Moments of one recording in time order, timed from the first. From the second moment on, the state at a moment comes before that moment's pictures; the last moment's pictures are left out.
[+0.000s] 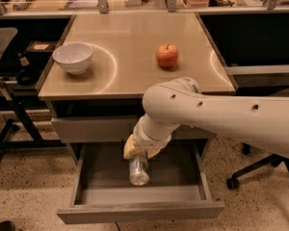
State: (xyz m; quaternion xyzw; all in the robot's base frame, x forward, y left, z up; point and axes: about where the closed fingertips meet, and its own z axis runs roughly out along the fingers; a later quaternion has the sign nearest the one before) arm 0.483 0.008 0.669 -0.05 0.99 0.15 0.05
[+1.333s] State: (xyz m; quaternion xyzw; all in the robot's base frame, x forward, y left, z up) arm 0.503 -0.020 0.545 0.04 0.98 0.17 0.05
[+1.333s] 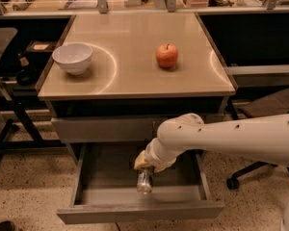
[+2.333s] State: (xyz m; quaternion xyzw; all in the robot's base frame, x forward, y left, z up) arm 0.509 -0.010 0.479 0.08 0.97 0.23 0.04
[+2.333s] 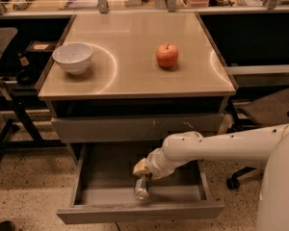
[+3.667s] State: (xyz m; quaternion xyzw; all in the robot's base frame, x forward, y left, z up) arm 0.526 0.037 0.435 0.06 0.95 0.29 0.04
